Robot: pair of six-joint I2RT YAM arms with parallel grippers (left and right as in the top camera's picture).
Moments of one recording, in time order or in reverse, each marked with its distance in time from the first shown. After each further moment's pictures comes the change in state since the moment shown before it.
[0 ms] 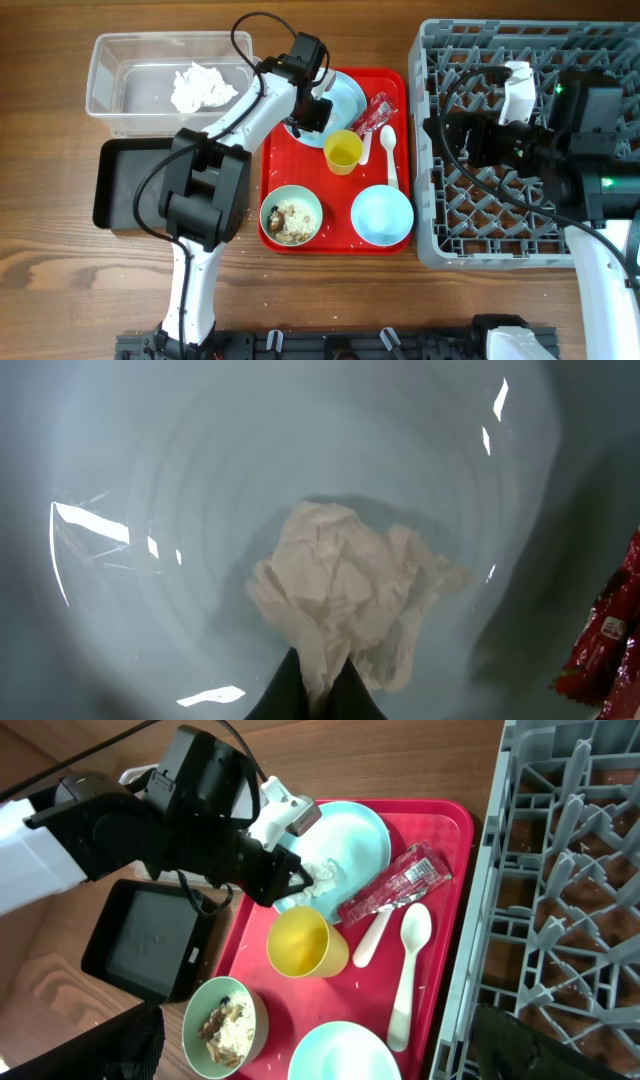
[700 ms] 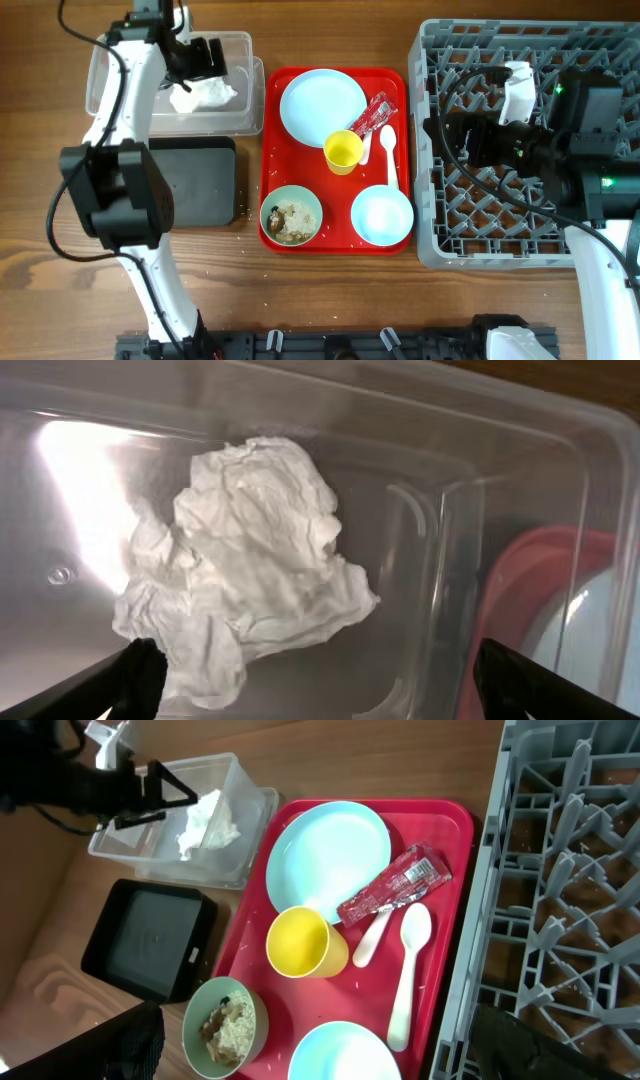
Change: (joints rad) left arm 0.455 -0.101 0.137 -0.084 0.007 -0.121; right arm 0.000 0.000 0.000 0.000 0.000 0.000
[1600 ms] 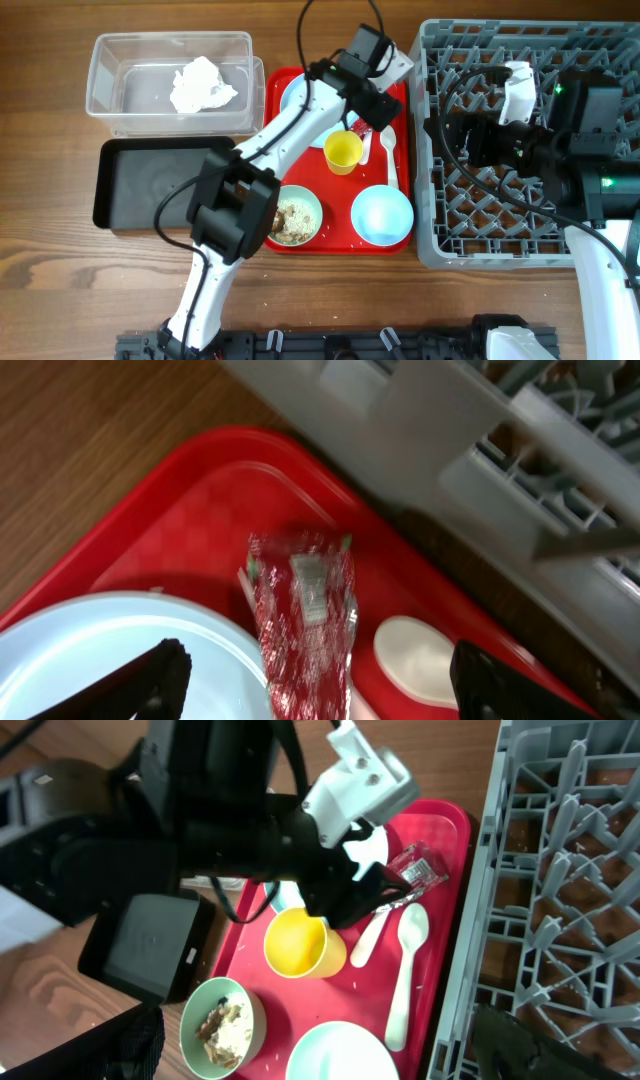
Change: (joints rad) left arm -0.645 0.108 0.026 0.234 0.030 0.357; right arm 0.000 0.000 0.000 0.000 0.008 0.000
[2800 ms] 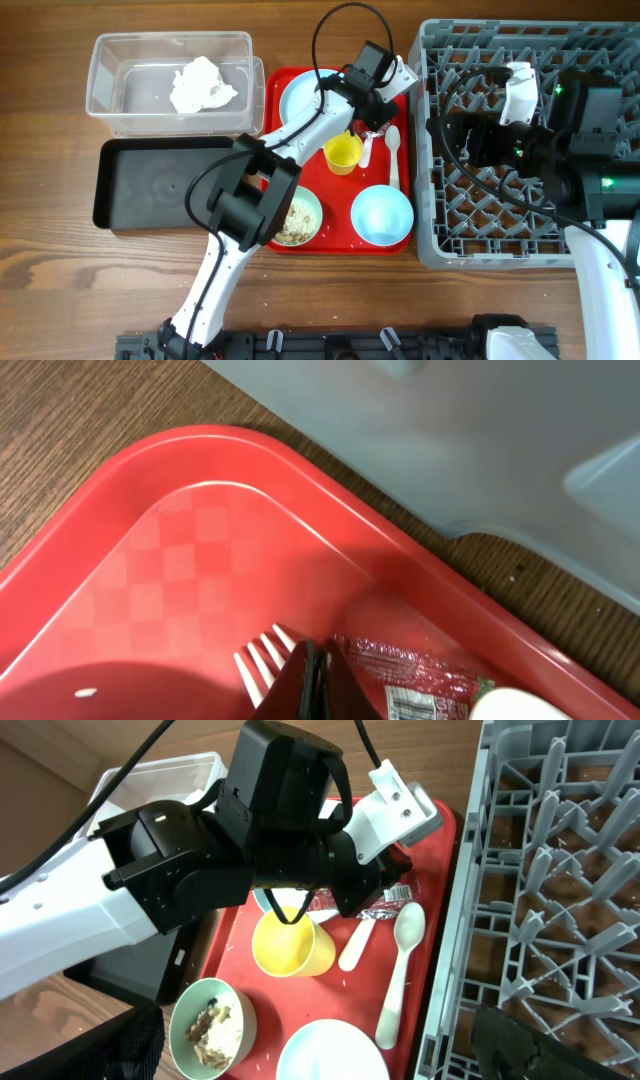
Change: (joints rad) left arm -0.011 0.150 0.000 0.188 0.000 0.081; right arm 0.000 0.000 0.000 -0.007 0.033 0.000
